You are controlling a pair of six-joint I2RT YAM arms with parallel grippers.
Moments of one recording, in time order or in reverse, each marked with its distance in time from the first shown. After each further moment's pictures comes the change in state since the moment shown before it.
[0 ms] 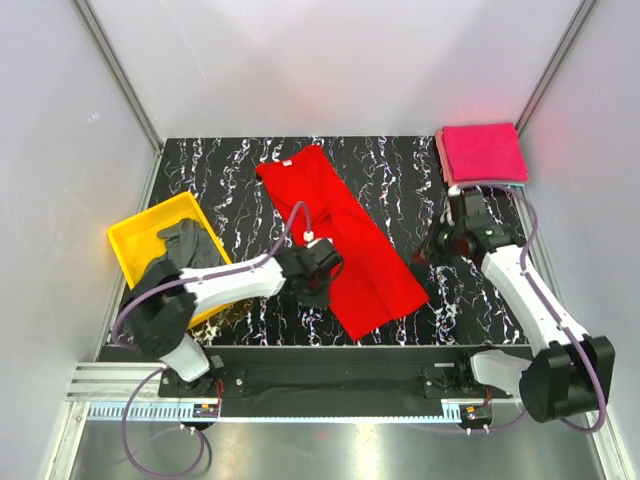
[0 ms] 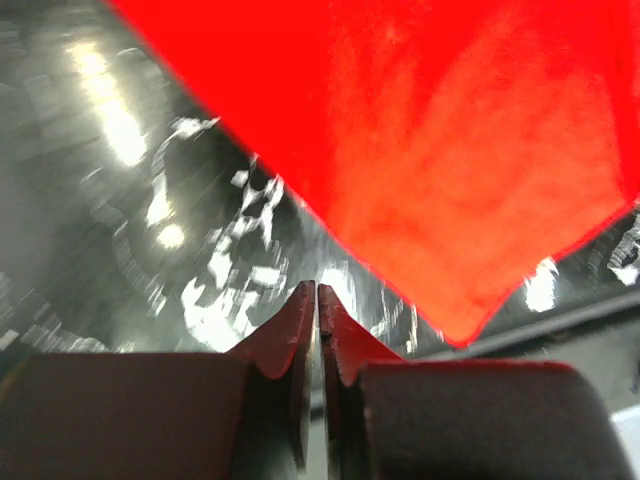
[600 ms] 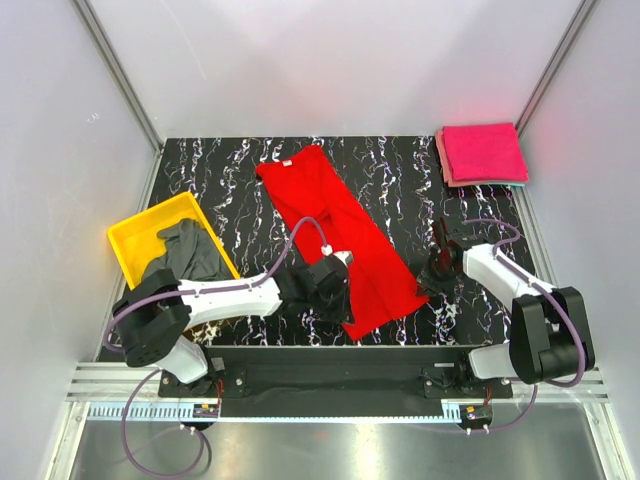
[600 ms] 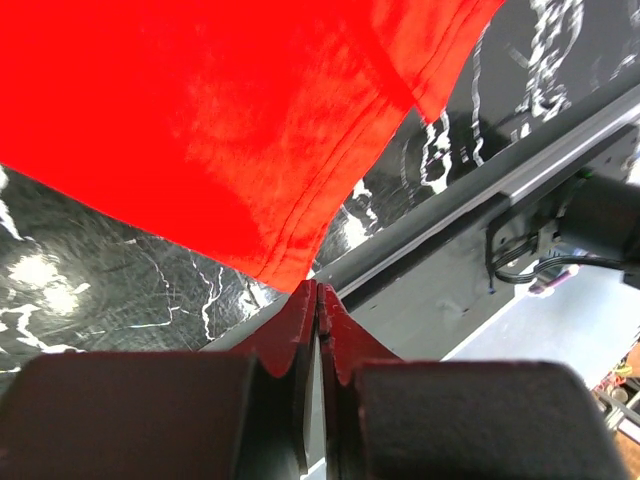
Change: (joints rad) left arm -0.108 -0.091 -0.124 0.319 0.170 -0.083; right arm 0.002 0.196 -0.241 0.050 0.120 0.182
